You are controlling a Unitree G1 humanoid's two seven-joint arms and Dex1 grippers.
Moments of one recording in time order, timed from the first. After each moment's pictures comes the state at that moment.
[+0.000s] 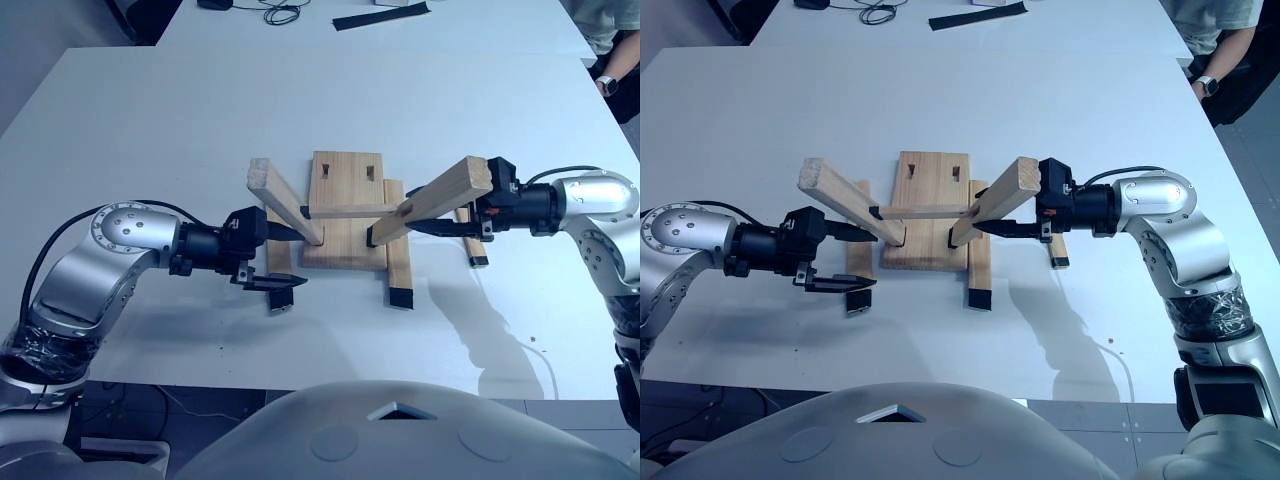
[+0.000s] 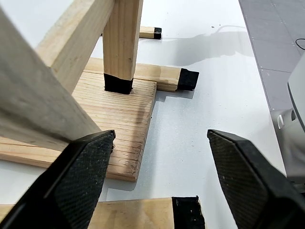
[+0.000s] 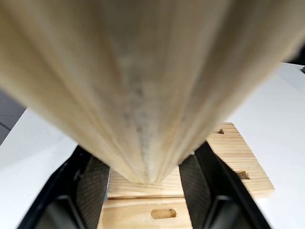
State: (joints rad) left arm -0.09 0.93 -0.11 -0.45 -0.51 0.51 -1.20; right arm -0.26 -0.80 0.15 -0.18 0.54 0.29 1.22
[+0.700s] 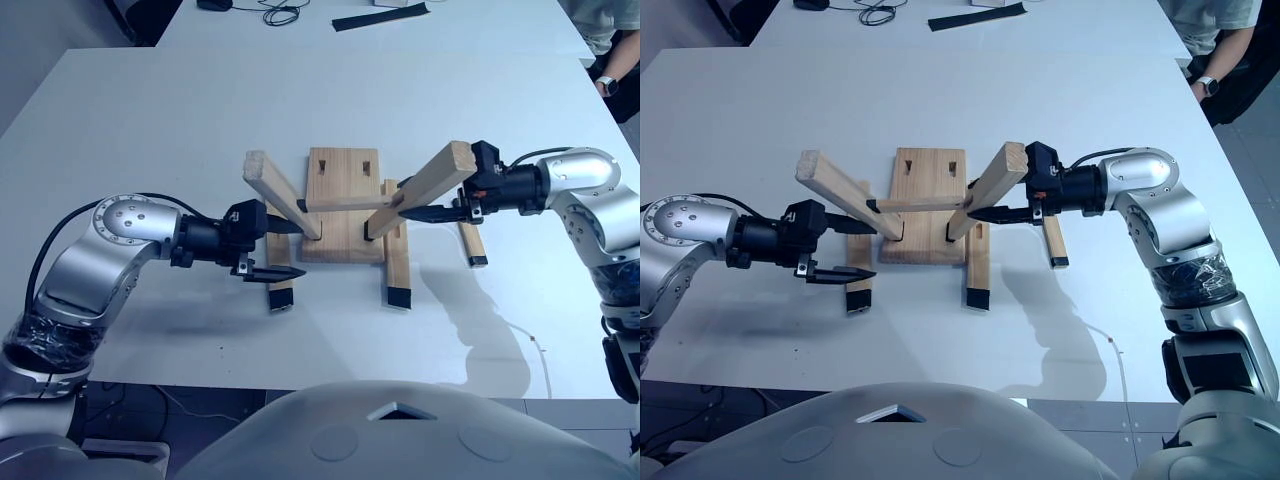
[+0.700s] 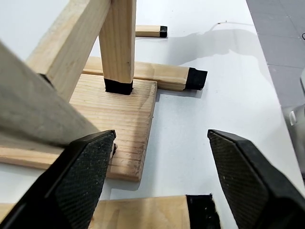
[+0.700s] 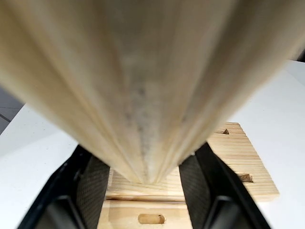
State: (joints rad) left arm -0.15 0.92 -0.13 -0.38 -0.47 0.48 -1.22; right arm -0.42 -0.77 0.25 -0.01 0.51 0.26 1.28
